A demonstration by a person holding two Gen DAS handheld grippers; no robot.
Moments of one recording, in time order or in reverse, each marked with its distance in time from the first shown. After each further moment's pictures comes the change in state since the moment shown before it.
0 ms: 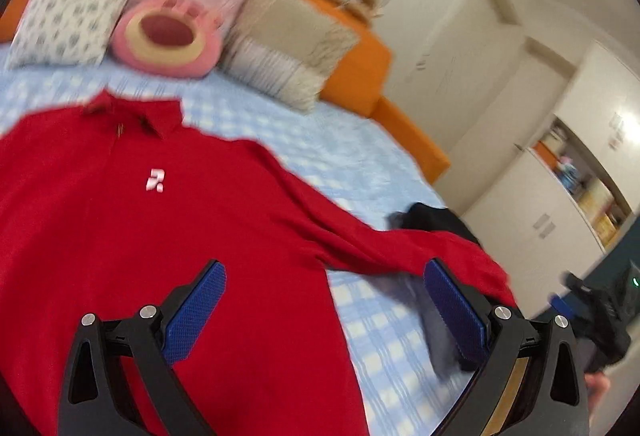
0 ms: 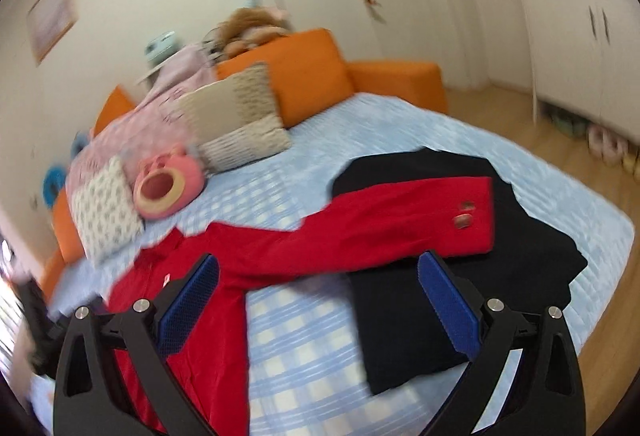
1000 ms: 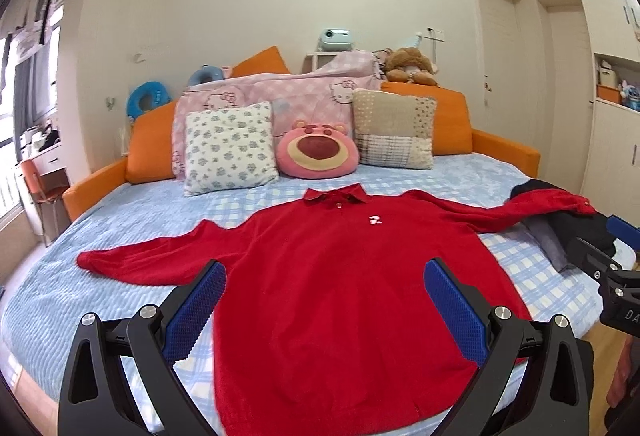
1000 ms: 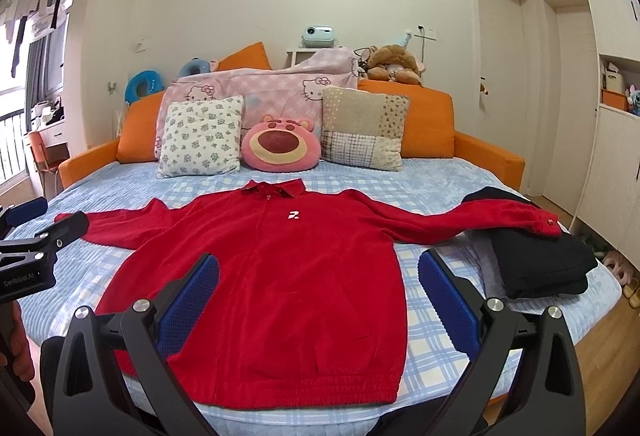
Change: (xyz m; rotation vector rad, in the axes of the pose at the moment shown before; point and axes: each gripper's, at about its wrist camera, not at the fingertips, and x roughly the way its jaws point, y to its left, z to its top) left arm -0.360 0.025 -0.141 0.361 -0.340 0.518; right arm -0.149 0.281 -0.266 -0.562 -0.178 0.084
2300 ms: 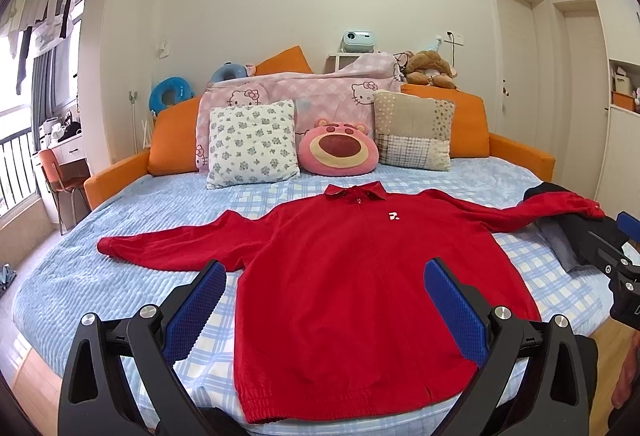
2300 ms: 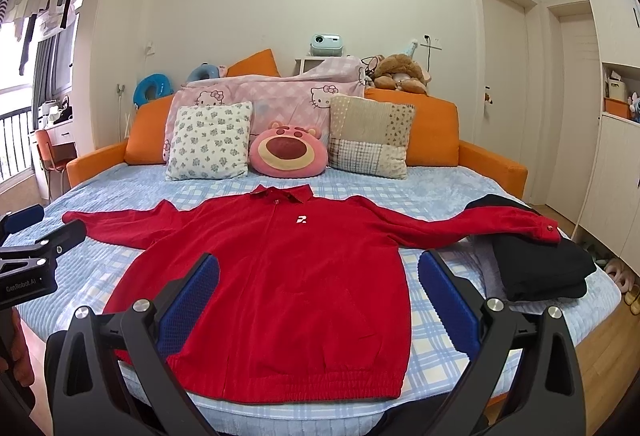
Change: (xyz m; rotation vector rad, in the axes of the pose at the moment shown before) left arm -0.033 0.015 -0.020 -0.048 -0.009 0.081; right arm -0.026 0.015 -0.007 -0.029 -0.034 0.024
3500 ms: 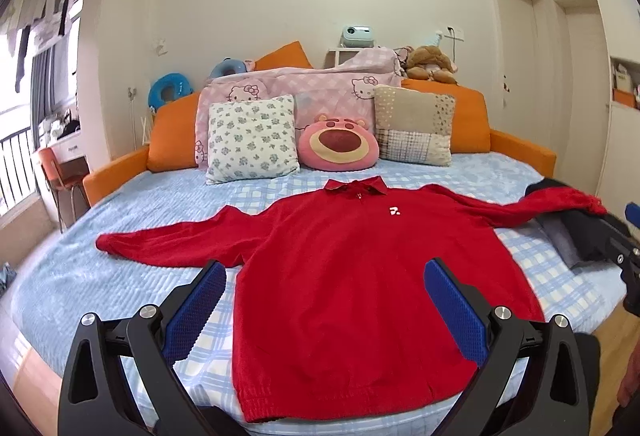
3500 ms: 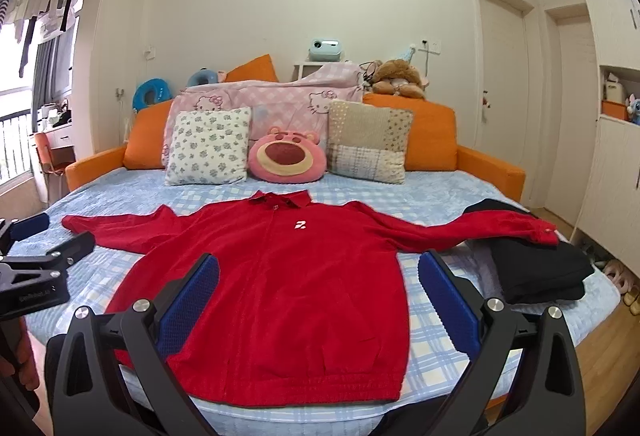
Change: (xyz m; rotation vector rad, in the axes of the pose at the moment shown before) left arm 0.008 -0.001 -0.002 -0.004 0.015 -0.003; right arm -0.006 -0.002 0.003 0.004 -0.028 -0.033
